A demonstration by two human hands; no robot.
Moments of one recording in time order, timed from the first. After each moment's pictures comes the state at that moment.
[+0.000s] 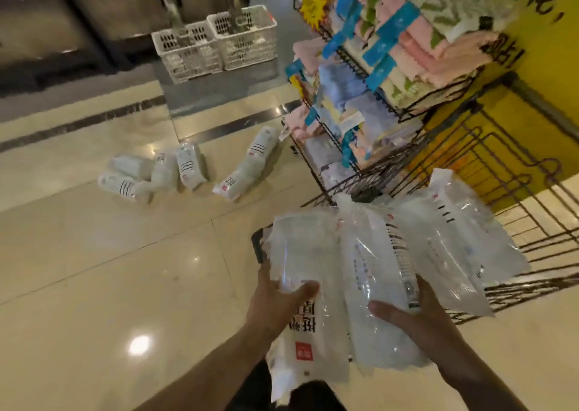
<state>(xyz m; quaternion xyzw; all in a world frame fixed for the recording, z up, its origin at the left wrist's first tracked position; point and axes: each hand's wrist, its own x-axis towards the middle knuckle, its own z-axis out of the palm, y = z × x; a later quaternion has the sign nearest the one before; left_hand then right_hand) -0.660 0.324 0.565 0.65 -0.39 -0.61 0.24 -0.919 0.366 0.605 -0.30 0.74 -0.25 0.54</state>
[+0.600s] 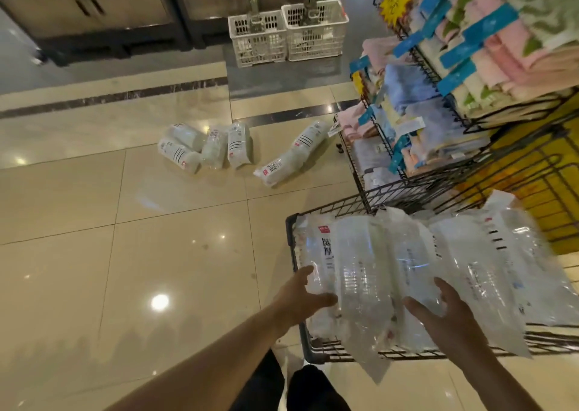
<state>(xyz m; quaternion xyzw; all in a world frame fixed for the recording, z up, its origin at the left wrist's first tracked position) -0.660 0.345 0.539 0.68 -0.36 -0.63 0.14 -0.926 0.350 0.587 -0.41 0.79 -0.12 0.45</state>
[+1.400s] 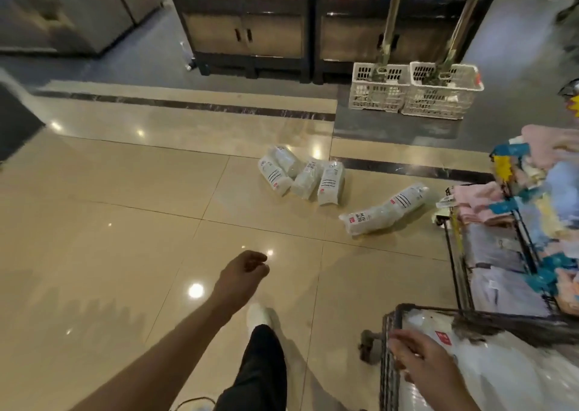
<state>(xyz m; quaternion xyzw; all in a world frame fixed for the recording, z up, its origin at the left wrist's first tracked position) -0.335 0.336 0.587 0.82 -0.25 -0.41 0.30 -0.673 0.253 0.563 -0.53 0.66 -0.02 0.54</state>
